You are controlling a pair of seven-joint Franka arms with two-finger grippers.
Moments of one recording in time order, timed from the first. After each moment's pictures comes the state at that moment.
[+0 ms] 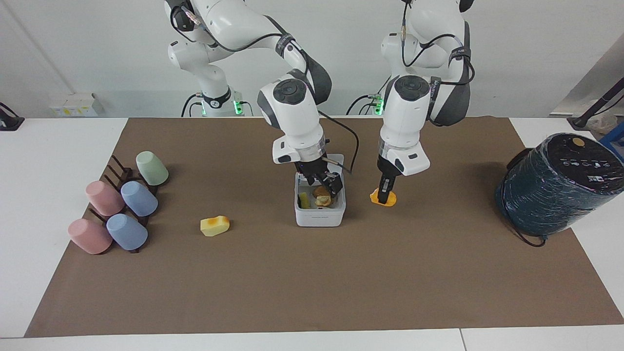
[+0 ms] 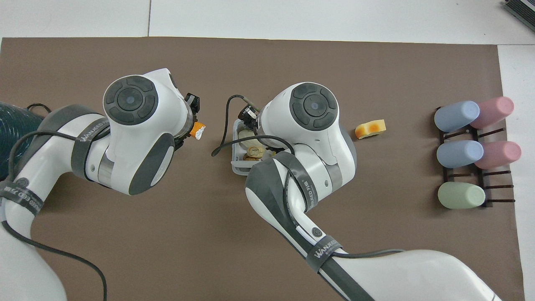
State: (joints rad) left arm -0.38 0.22 -0.05 -1.74 0.10 2.12 -1.55; right arm 0.49 0.42 0.08 -1.54 0.14 2.17 1.25
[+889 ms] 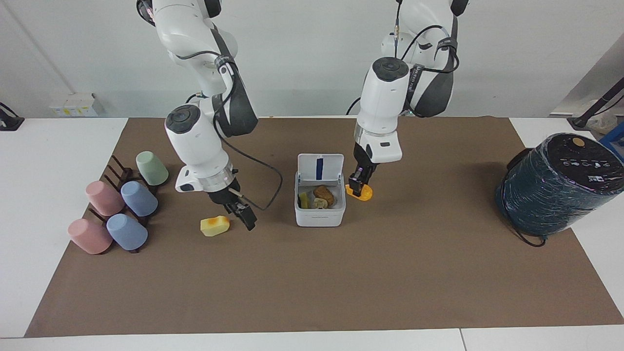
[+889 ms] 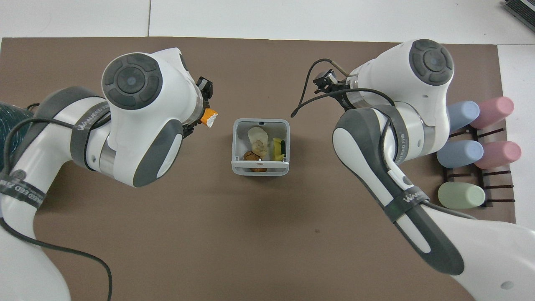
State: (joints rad) left arm -0.47 0.25 -0.09 -1.64 0.04 2.07 -1.39; right arm 0.15 0.35 0.06 -1.73 0.13 2.30 0.93
